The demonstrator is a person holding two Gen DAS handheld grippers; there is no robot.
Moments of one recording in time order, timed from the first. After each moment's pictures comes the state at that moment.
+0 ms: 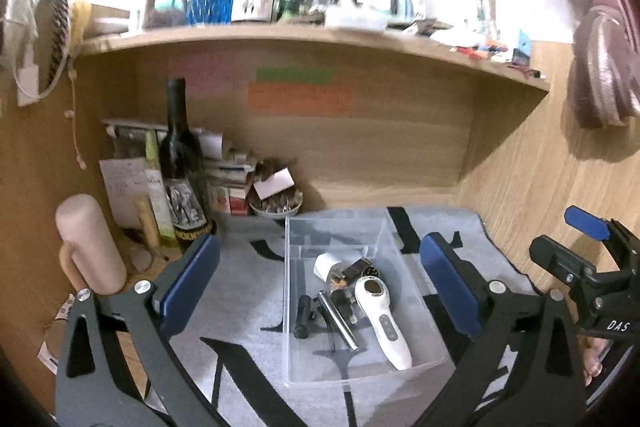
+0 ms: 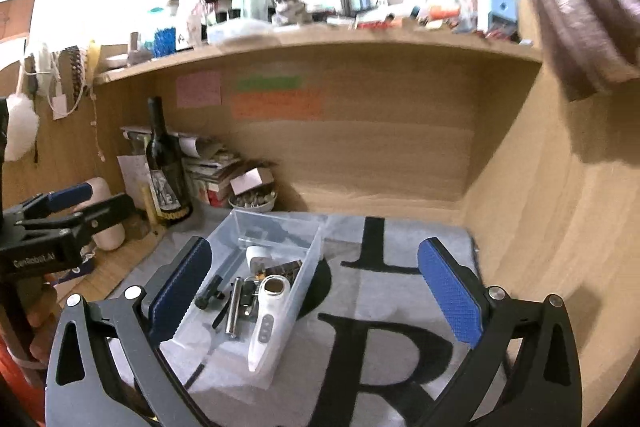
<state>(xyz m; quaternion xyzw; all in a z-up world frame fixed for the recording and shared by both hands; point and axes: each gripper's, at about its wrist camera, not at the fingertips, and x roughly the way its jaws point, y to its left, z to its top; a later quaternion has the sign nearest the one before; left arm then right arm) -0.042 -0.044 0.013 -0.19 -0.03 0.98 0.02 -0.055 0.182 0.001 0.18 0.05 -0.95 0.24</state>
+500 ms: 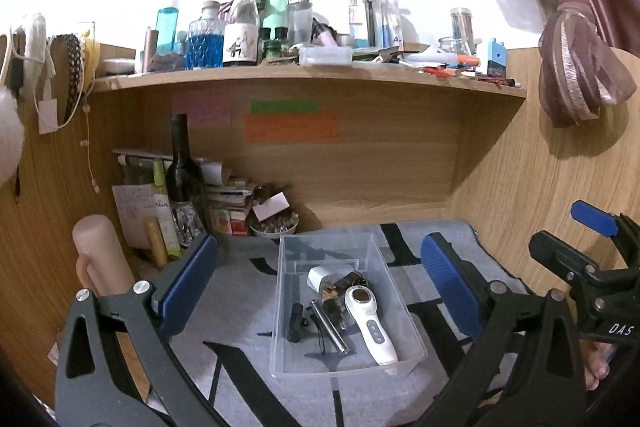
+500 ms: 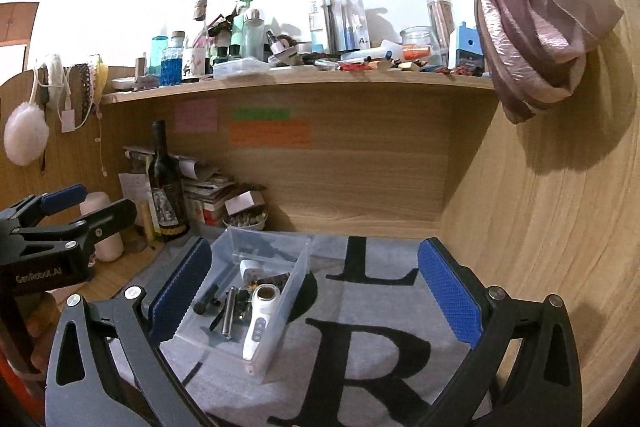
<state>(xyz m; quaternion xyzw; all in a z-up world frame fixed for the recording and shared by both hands) -0.004 -0.020 0.022 -0.14 -0.01 0.99 0.01 -0.016 0.201 0.008 0.13 0.04 -0.97 0.22</state>
